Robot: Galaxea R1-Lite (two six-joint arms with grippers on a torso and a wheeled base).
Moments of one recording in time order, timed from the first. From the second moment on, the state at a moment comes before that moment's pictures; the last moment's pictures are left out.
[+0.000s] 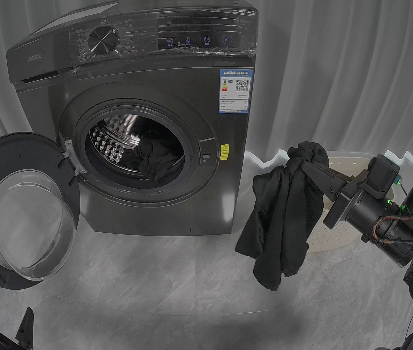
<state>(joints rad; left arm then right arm) 0.00 0.02 -0.02 0.00 0.02 -0.01 0.61 1.58 -0.42 -1.35 0.03 0.12</state>
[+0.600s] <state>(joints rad) 0.00 0.02 -0.02 0.00 0.02 -0.01 0.61 1.58 -0.41 -1.35 0.03 0.12</state>
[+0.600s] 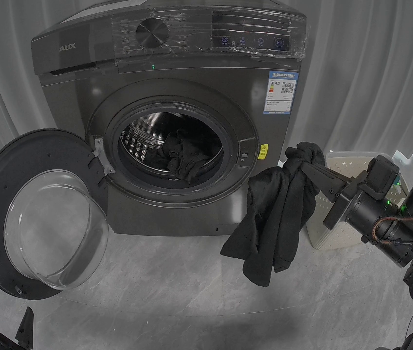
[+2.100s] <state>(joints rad) 0.00 0.02 -0.02 0.00 0.02 -0.01 0.64 1.59 -0.41 -1.34 0.04 0.13</state>
